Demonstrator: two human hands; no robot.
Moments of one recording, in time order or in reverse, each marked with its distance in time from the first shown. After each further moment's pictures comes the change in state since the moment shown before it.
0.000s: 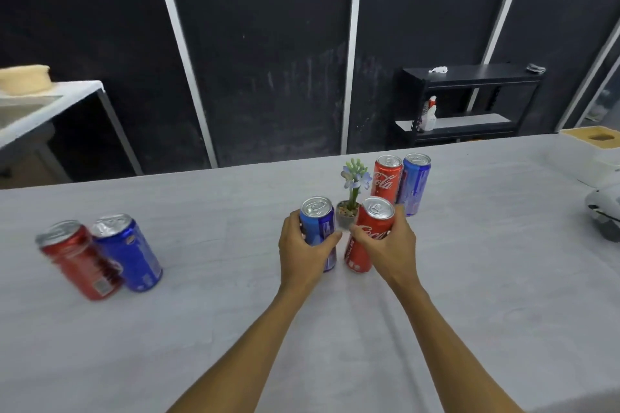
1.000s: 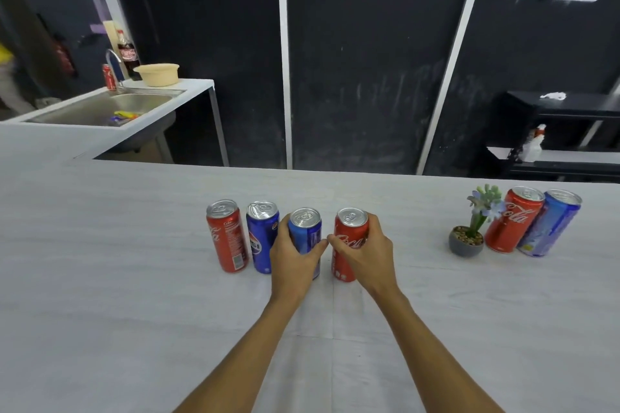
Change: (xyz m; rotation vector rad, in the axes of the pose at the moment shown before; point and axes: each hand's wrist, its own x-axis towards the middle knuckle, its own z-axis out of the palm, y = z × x) left_hand 0.022 -0.041 -0.204 0.105 0.284 -0.025; right_hand -0.060 -0.060 0.203 -0.011 -0.353 -0.076
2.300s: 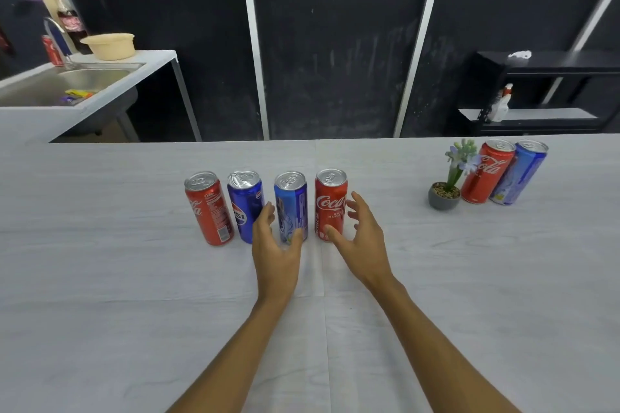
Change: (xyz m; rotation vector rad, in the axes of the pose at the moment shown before) left_hand -0.037 -0.028 -0.012 -0.025 0.028 0.052; right_hand -0.044 0.019 -0.004 -0.145 -0.005 0.067
